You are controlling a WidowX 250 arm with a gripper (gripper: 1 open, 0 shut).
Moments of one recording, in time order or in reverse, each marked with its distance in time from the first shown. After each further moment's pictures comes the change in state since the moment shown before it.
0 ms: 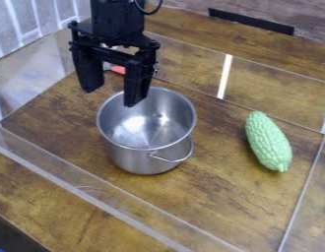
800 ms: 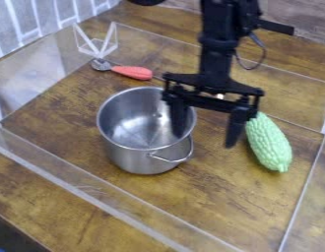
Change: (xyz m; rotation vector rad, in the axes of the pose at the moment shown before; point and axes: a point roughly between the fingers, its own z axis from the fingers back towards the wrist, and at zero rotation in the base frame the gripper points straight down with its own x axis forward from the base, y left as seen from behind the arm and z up) arm 0.058 -0.101 -0.053 -0.014 0.054 0.269
